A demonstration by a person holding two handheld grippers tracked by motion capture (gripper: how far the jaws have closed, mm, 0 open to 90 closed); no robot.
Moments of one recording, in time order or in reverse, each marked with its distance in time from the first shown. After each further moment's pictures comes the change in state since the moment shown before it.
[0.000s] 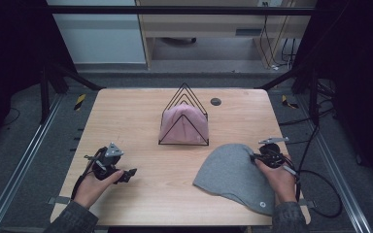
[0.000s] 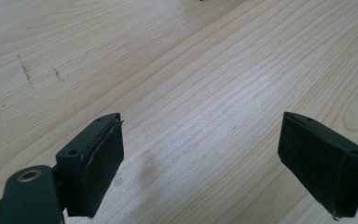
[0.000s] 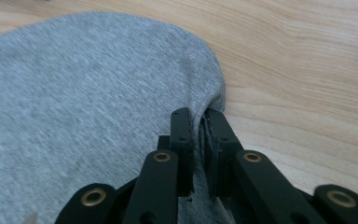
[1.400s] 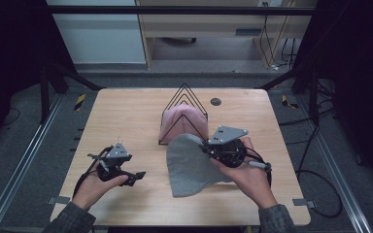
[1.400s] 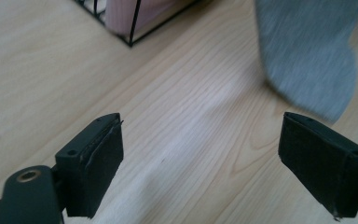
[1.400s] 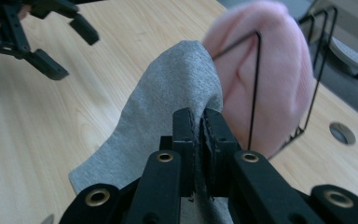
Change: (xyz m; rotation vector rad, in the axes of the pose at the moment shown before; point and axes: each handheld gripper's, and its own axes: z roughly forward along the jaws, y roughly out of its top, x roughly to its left) left arm -0.027 0.027 -0.022 -0.092 -0.188 0.094; right arm 0.179 0.090 -0.100 -0.277 0.209 -0.538
